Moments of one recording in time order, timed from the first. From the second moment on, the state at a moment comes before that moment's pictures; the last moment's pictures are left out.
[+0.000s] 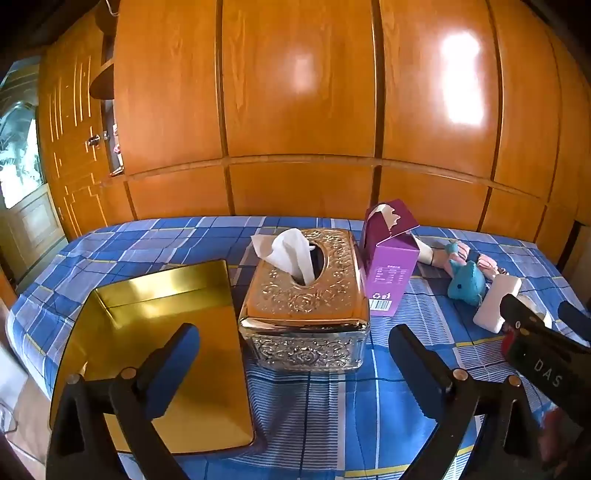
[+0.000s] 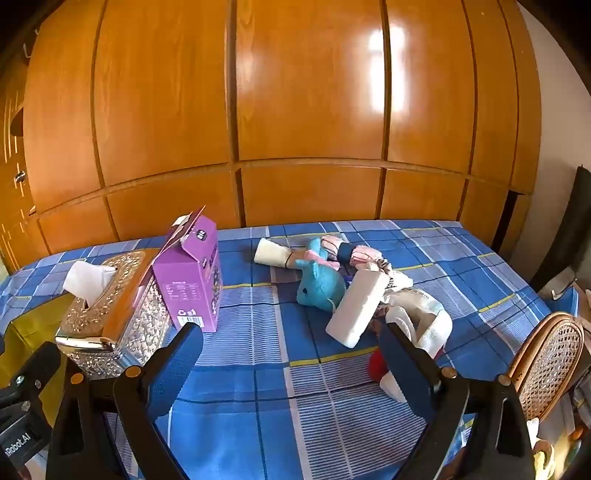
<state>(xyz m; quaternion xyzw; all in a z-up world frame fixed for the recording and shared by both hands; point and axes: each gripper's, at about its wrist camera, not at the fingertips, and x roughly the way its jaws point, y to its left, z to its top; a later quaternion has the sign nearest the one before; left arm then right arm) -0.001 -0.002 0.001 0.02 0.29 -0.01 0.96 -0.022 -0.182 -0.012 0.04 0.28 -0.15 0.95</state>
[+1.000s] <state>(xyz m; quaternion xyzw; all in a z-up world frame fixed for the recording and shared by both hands) -0.012 0.010 0.005 0.01 0.29 -0.01 0.96 -0.026 -0.167 -0.008 0.03 0.27 -0.13 0.95</state>
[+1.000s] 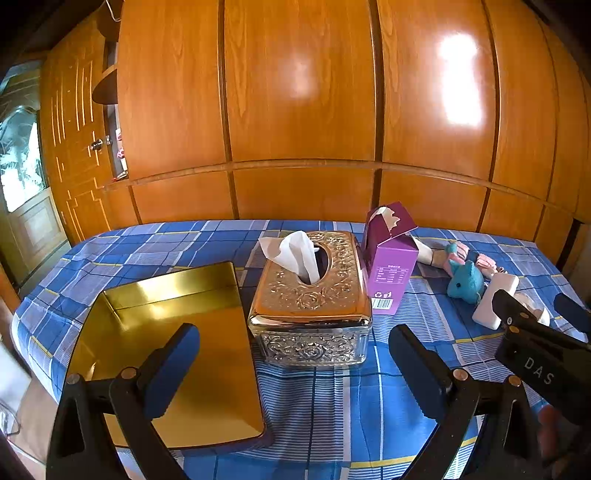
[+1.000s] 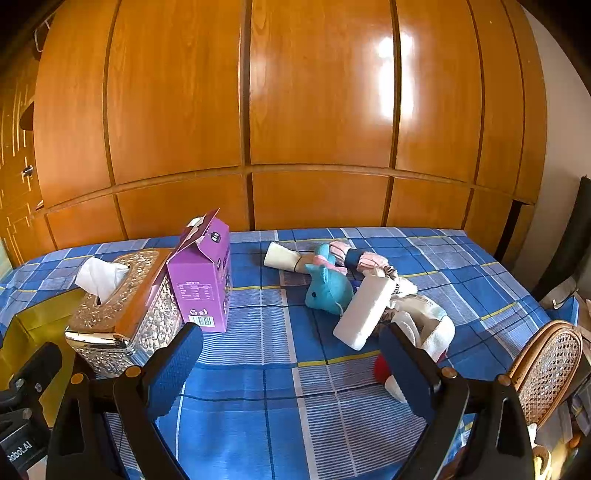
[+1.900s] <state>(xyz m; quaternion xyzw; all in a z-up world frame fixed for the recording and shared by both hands) -0.018 0.014 0.007 0.02 0.29 0.00 0.96 -0.029 -0.165 -0.007 0.03 0.27 -0.13 0.95</state>
